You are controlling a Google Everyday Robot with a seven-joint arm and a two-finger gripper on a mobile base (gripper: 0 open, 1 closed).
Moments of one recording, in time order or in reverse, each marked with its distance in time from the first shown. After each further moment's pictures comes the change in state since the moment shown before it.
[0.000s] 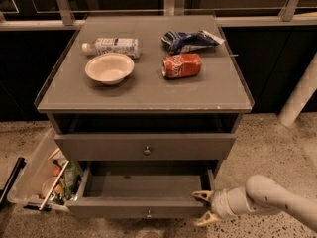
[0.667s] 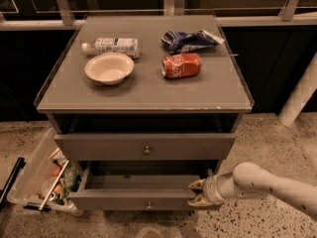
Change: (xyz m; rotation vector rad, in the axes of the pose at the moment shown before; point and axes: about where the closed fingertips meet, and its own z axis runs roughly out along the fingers) arm -0.007 -0.054 0.011 0.054 0.093 0.052
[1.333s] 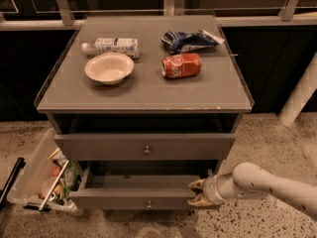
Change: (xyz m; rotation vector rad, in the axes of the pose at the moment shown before) arm 0.000 0.000 0.000 0.000 0.000 0.000
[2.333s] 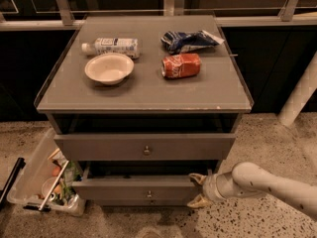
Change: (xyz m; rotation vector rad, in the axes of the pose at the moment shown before) arm 0.008 0.001 0.010 0.000 0.000 0.000
